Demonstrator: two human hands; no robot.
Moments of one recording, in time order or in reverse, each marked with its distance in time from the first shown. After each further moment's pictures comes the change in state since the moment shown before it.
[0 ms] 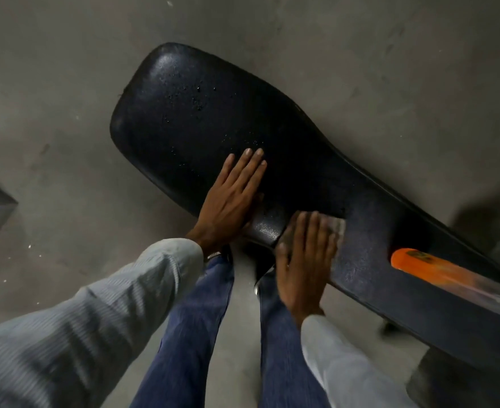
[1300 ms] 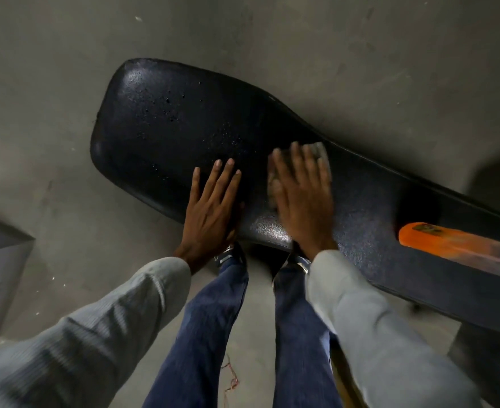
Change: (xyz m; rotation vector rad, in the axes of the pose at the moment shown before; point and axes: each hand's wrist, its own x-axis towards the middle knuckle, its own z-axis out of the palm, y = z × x) left_hand -0.017 -0.012 0.005 0.107 -0.069 -0.013; right_hand 0.112 -0.002 -0.018 0.092 0.090 -0.182
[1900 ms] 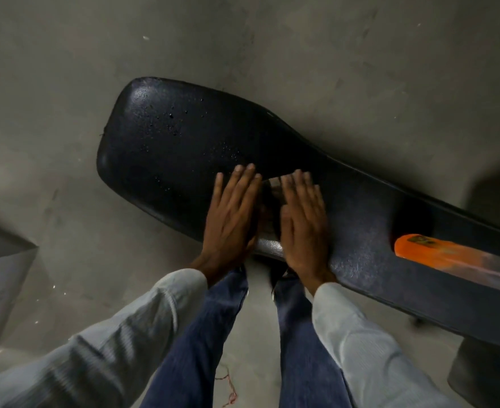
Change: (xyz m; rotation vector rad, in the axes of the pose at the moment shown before) left_hand 0.023 0.047 -0.024 -0.188 0.091 -0.009; right_hand -0.033 -0.005 -0.003 0.334 0.179 0.006
